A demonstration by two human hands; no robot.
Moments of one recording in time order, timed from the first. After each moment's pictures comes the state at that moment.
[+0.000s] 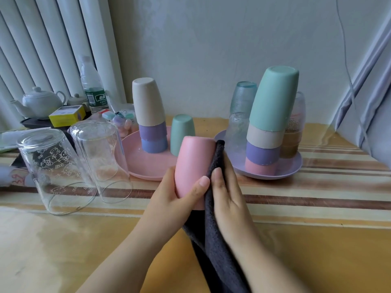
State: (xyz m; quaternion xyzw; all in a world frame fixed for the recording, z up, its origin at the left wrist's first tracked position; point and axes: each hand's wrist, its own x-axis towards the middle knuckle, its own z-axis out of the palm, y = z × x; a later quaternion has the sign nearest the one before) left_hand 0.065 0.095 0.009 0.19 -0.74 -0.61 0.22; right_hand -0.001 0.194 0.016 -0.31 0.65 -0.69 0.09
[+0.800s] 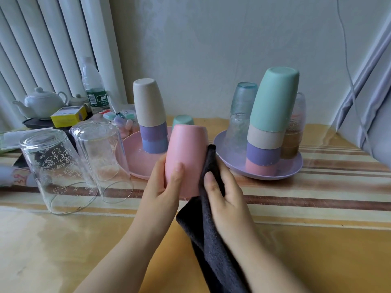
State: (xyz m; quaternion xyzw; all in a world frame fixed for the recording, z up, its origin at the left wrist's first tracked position) left_hand 0.063 0.091 0.013 0.14 -0.68 -0.63 0.34; right_hand -0.003 0.193 0.013 -0.36 0.64 -0.67 0.07
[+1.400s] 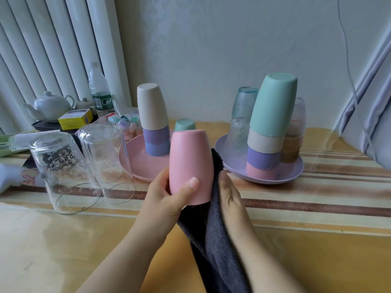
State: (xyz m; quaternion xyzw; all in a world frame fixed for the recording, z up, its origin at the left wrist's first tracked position) left_hand 0.063 0.093 0.012 0.13 -0.66 -0.68 0.30; right_hand -0.011 0.197 0.015 -0.29 0.67 -0.66 0.15
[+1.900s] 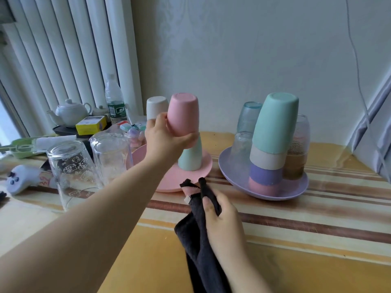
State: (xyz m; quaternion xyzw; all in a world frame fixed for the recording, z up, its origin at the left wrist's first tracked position) left_hand -0.020 0.030 0.083 0.30 -0.77 -0.40 0.40; right_hand -0.015 0.195 0.002 -0.28 0.74 -0.61 0.09
